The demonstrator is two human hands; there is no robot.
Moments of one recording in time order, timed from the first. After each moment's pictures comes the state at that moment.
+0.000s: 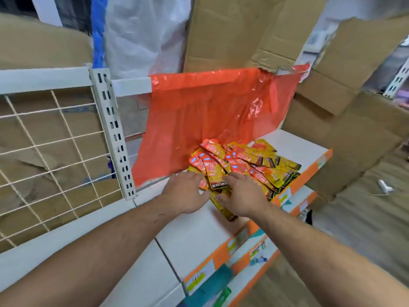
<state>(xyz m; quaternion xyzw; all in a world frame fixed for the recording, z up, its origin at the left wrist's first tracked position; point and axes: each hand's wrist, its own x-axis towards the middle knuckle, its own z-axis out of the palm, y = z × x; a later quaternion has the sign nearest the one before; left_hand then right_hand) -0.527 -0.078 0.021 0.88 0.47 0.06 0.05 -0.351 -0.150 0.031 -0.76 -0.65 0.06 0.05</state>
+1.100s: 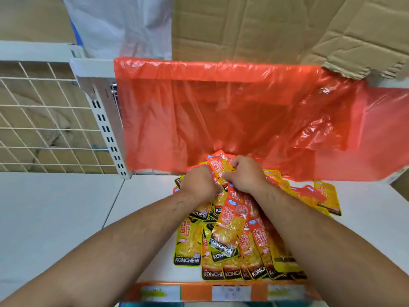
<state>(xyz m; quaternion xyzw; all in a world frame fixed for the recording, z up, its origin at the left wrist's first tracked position) -0.358 0.003 0.027 0.54 0.79 0.20 0.19 -0.231 0.076 0.027 -0.58 -0.78 0.18 0.17</state>
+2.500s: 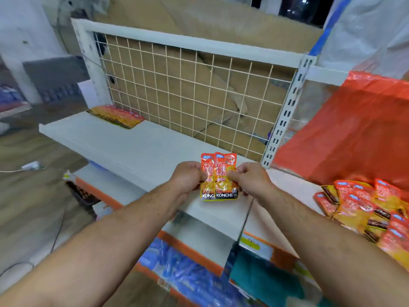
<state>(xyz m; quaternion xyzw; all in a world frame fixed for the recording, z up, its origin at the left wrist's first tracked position) -0.656 -0.291 0.022 0.17 0.71 0.58 0.35 -0.529 -0.160 0.031 -0.39 -0.77 0.47 0.16</state>
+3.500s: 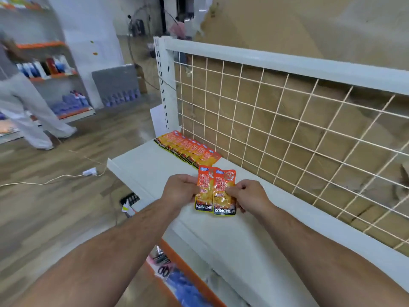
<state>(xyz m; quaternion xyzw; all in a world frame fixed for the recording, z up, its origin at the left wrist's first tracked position) -1.011 -0.379 0.004 0.06 0.75 0.62 0.24 -0.907 -0.213 0.000 -0.33 -0.78 0.54 0.06</state>
